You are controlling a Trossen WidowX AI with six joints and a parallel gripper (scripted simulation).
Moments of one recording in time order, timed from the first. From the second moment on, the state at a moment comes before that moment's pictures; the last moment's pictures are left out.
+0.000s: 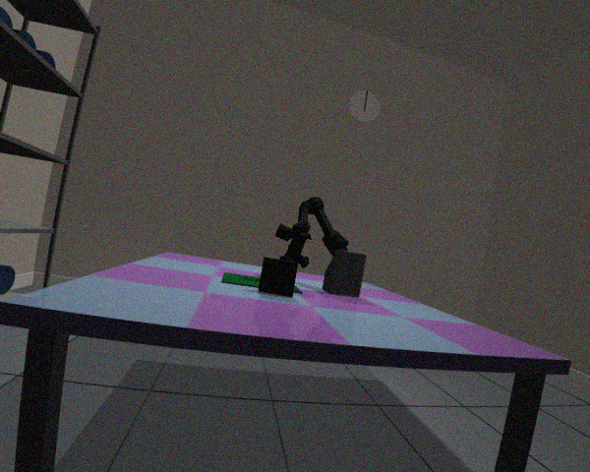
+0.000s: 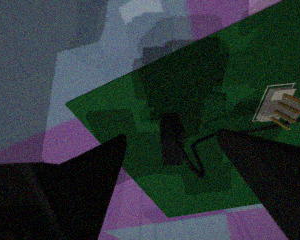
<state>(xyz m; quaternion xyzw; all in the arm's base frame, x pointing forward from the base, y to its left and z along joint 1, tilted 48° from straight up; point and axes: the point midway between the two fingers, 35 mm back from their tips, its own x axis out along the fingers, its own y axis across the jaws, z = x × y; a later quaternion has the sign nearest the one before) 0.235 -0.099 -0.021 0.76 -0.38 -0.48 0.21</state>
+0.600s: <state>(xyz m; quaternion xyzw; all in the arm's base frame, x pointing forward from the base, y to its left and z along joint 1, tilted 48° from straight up) 0.235 -0.098 -0.021 0.76 -0.38 -0.48 0.21</state>
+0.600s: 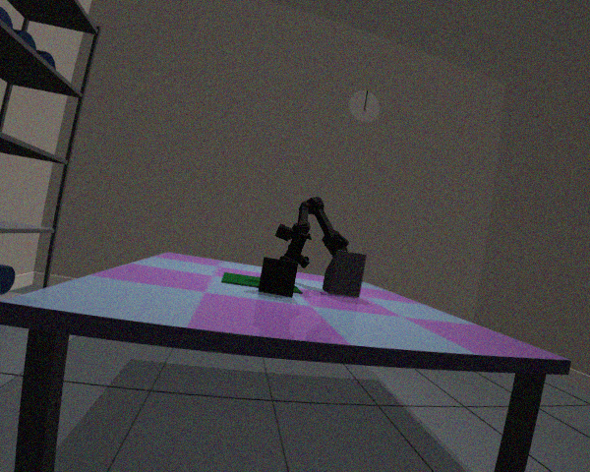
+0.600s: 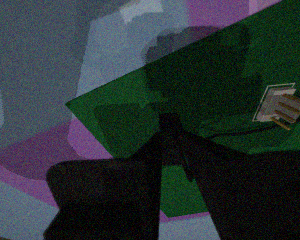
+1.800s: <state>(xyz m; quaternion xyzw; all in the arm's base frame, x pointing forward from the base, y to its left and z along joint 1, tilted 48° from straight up) 0.232 -0.035 0.027 0.76 -0.37 -0.50 0.21</state>
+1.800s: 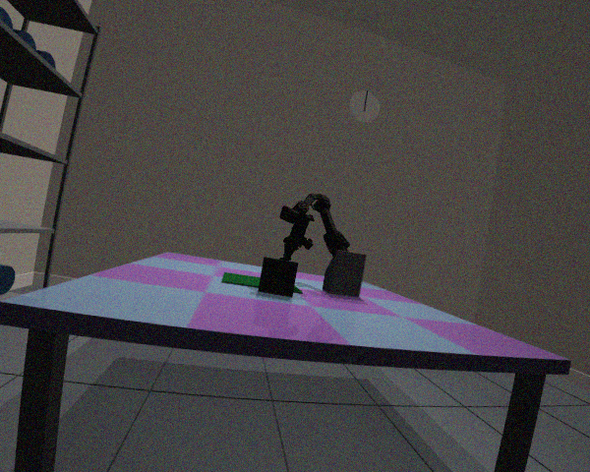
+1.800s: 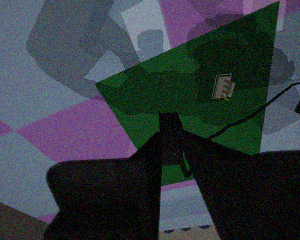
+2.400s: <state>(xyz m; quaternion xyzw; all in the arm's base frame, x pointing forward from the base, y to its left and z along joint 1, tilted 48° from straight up) 0.236 -0.022 0.043 0.77 -0.42 -0.46 0.14</state>
